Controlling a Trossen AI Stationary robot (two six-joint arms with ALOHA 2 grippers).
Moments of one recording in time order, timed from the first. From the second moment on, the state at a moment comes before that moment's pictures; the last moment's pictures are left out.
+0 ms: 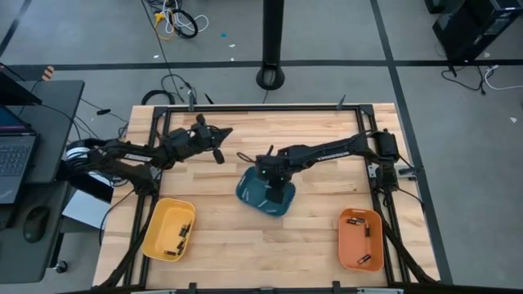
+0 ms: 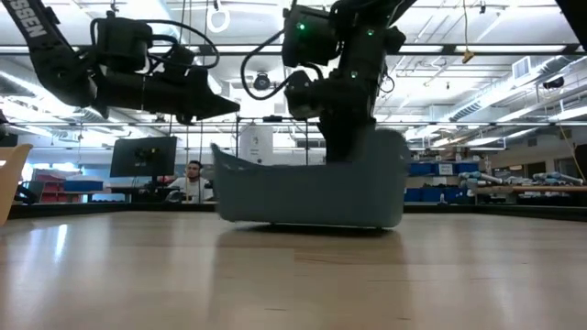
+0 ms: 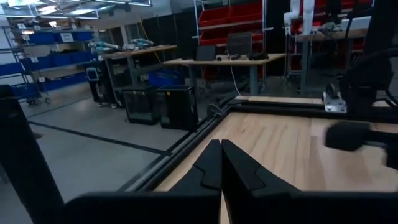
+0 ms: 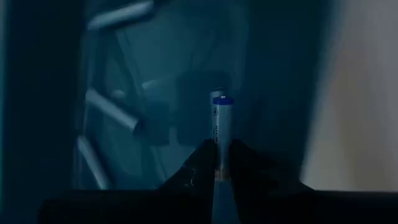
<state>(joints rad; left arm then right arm) 0.41 1.27 0.27 1.05 -0.08 0.10 -0.03 1.97 1.44 -0.76 -0.08 0.29</state>
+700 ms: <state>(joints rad) 0.39 1.26 0.27 0.99 -0.04 0.15 -0.14 1.96 1.44 -0.67 0.04 0.07</state>
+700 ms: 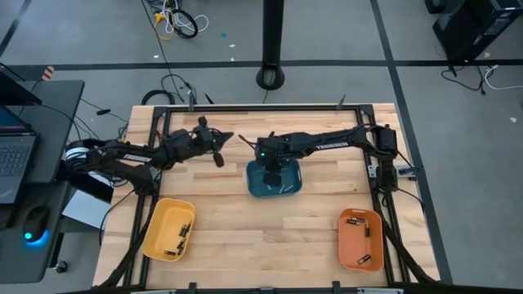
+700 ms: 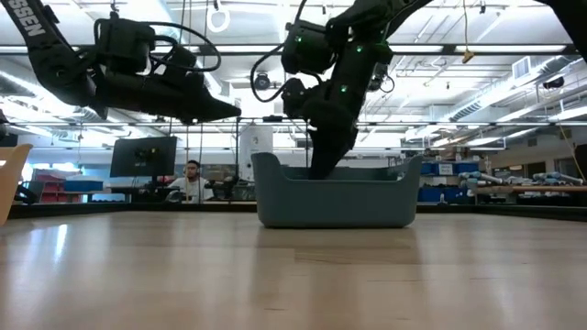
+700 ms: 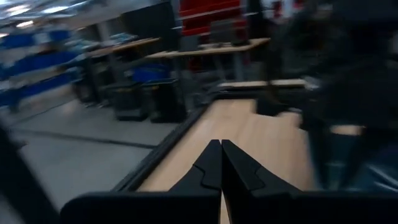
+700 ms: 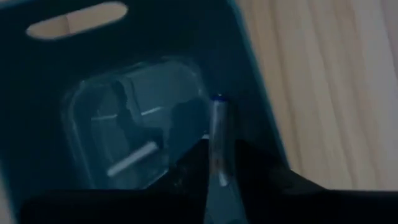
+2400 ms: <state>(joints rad) -0.04 1.09 0.27 0.49 -0.09 0.15 -0.03 1.31 0.84 -0.56 0.03 -0.02</state>
